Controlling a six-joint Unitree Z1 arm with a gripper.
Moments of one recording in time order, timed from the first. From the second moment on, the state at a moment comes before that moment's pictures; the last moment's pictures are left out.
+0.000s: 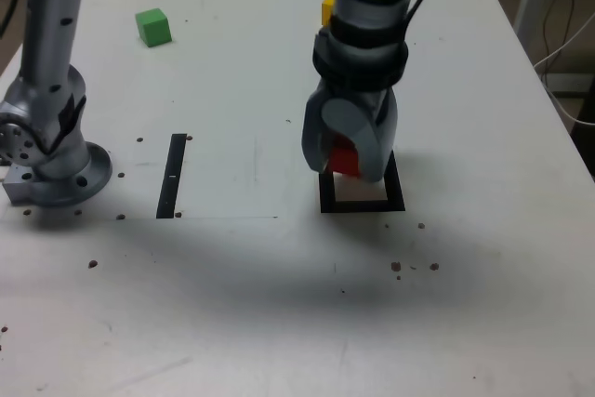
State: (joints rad) arm -0.14 2.01 -1.49 1.17 0.06 0.21
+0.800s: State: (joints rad) arm -0.14 2.03 -1.40 1.03 0.05 0.21
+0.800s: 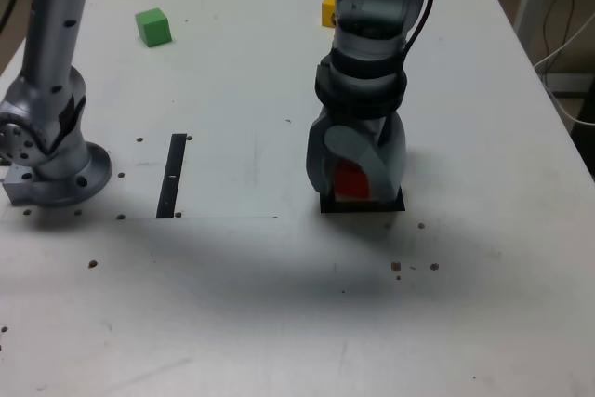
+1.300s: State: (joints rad) arm -0.14 1.94 -1.38 1.07 0.11 0.18
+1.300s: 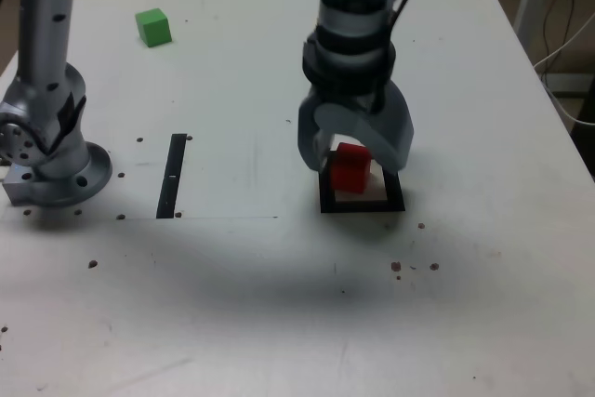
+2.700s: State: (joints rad) arm 0.39 1.95 -1.69 1.30 0.19 0.65
